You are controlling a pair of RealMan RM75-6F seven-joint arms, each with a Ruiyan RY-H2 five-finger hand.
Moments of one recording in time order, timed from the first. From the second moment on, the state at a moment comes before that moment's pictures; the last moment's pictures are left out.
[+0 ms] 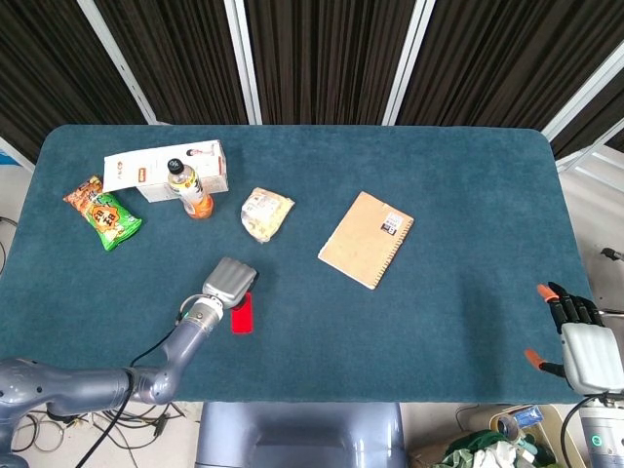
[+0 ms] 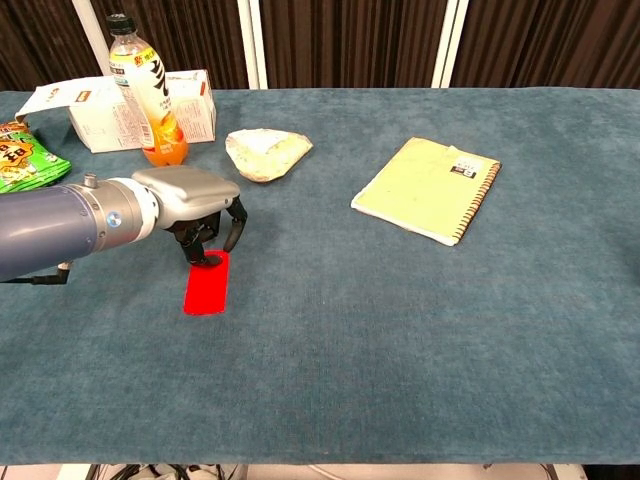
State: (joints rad) left arm -0.98 -1.68 -0.04 -1.36 0.70 0.86 0.71; right arm 0.07 -1.12 0.08 -1.64 -1.44 1.46 -0.08
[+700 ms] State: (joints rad) left arm -0.98 -1.67 -0.05 -1.39 0.67 0.87 0.73; right arm 0.07 -1.12 0.07 -1.64 -1.45 1.46 -0.08
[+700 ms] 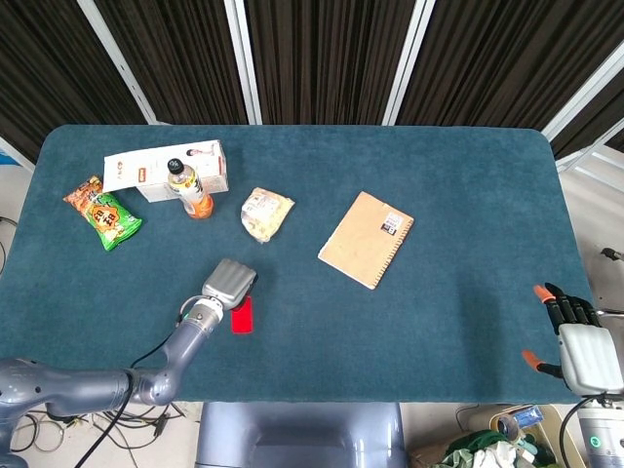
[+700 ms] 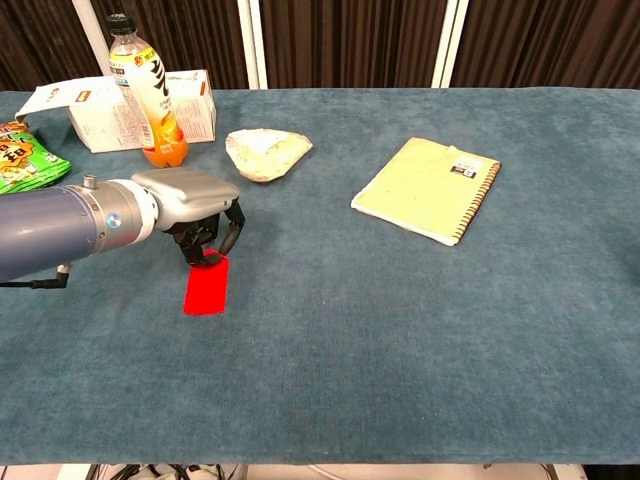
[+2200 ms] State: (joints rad) left arm -1.00 -1.30 -0.12 -1.83 0.74 0.96 0.66; right arm 0.06 -1.12 0.07 -1.65 -1.45 1.46 -0.07
